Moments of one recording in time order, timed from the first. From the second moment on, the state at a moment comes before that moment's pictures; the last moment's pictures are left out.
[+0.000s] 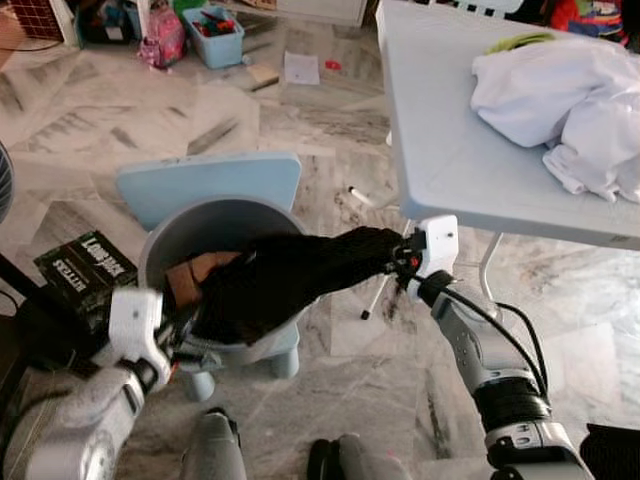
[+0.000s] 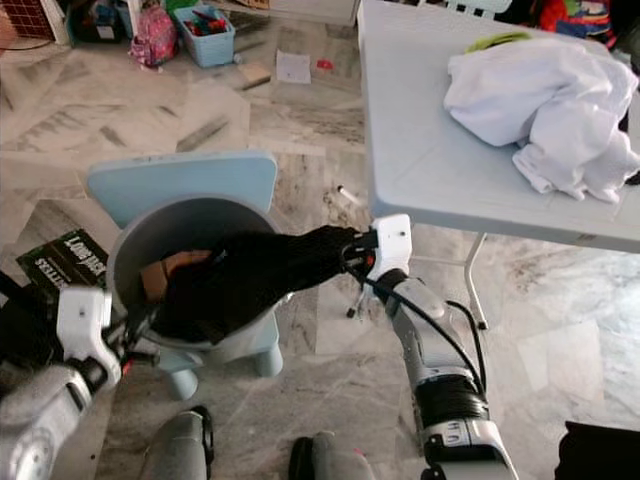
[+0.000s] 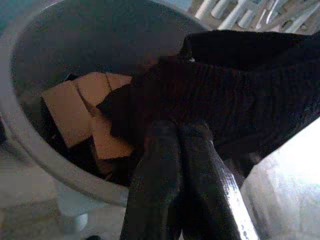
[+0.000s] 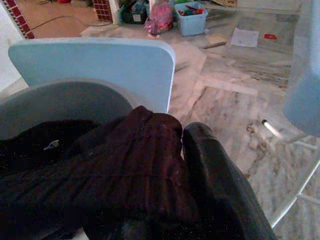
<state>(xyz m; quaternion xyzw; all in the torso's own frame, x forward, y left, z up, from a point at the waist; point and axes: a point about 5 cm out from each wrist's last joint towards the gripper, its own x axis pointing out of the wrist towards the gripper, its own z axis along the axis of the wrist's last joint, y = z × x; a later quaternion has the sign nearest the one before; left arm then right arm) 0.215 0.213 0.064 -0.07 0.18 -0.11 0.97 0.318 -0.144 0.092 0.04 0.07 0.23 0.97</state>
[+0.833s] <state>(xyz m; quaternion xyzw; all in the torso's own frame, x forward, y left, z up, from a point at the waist) 0.225 0.242 0.040 0.10 0.25 -0.06 0.96 0.317 -0.136 0.105 0.01 0.06 0.31 0.95</state>
